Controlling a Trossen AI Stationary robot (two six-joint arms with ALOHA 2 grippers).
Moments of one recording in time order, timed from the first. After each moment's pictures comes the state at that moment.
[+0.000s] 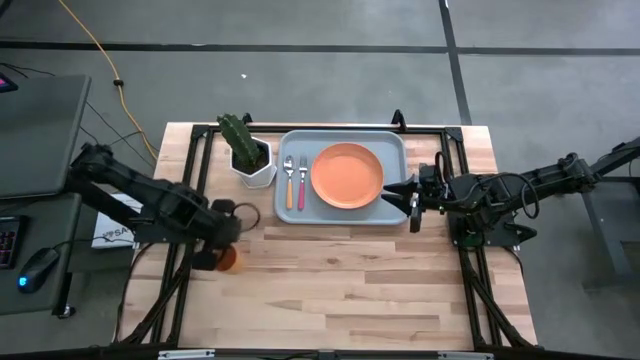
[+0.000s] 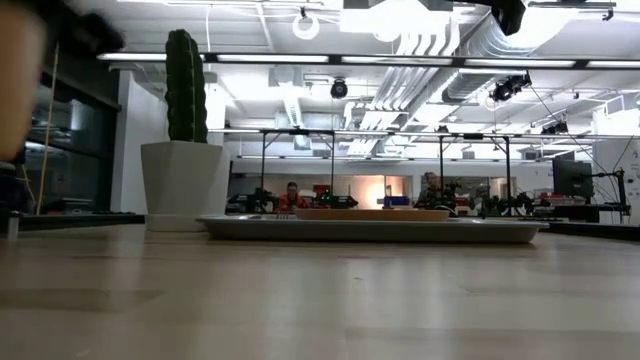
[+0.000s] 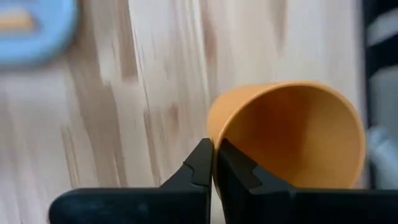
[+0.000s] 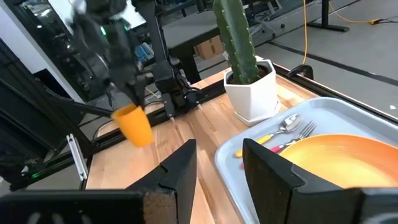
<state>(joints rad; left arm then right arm) -0.31 1.06 0.98 -1.16 0.04 -0.32 0.27 0.82 0.79 -0.20 0.46 0.45</state>
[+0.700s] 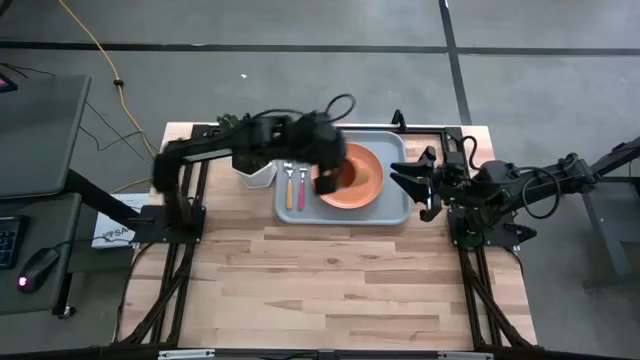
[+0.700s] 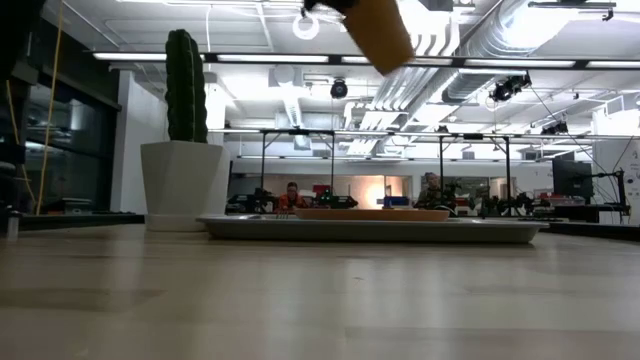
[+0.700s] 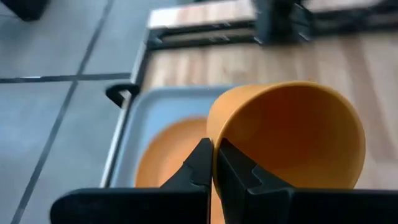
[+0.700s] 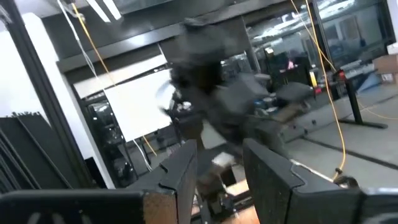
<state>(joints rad) 0.24 1.86 2.08 -0.95 -0.17 0.19 0.27 0.82 0.79 0.32 0.46 0.22</state>
